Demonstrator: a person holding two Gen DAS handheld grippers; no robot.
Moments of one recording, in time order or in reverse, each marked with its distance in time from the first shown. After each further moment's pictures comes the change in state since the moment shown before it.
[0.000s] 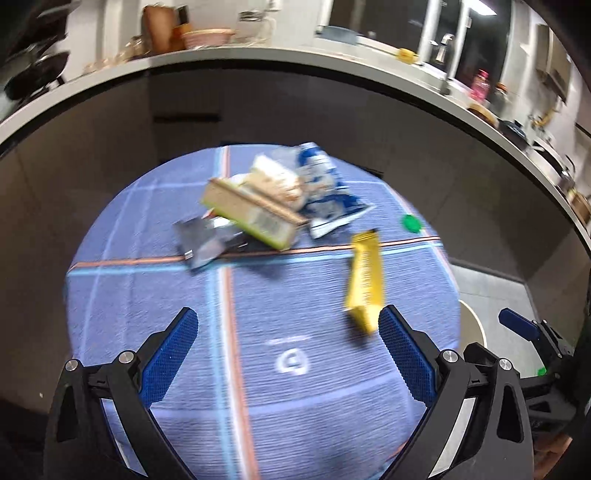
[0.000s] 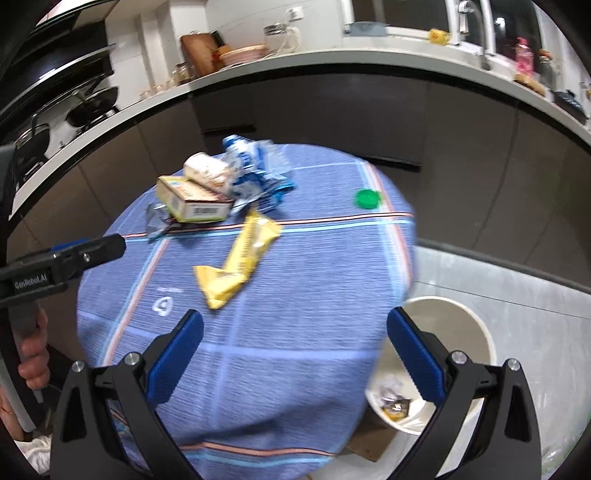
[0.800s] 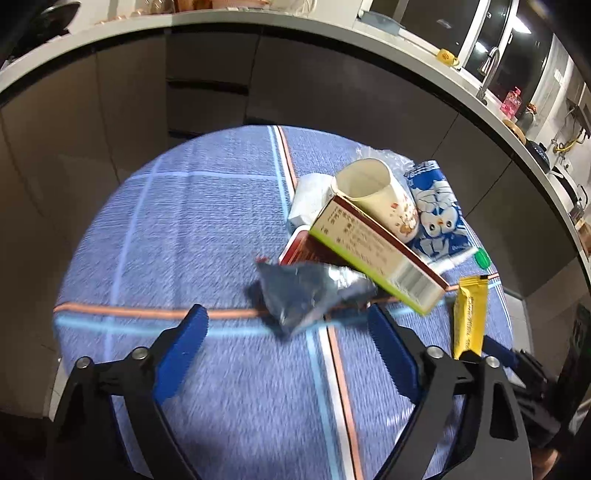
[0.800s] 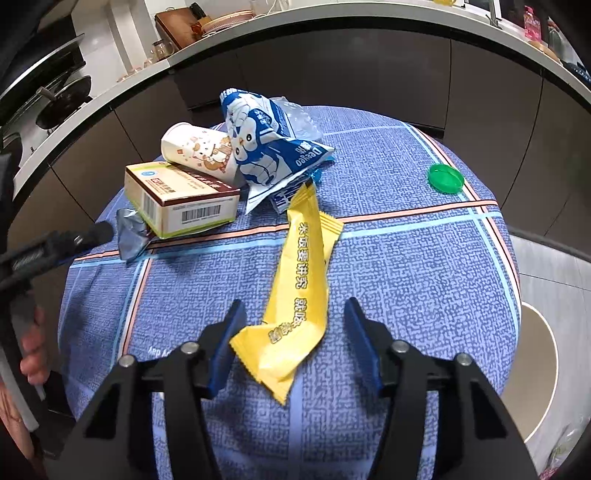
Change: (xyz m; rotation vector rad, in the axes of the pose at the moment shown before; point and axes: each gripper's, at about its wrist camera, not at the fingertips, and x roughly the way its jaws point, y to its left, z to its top) left arm 0.091 0.105 0.060 -0.083 0.099 -0.047; right arm 0.112 0.037 0.036 0.094 0.118 -0.020
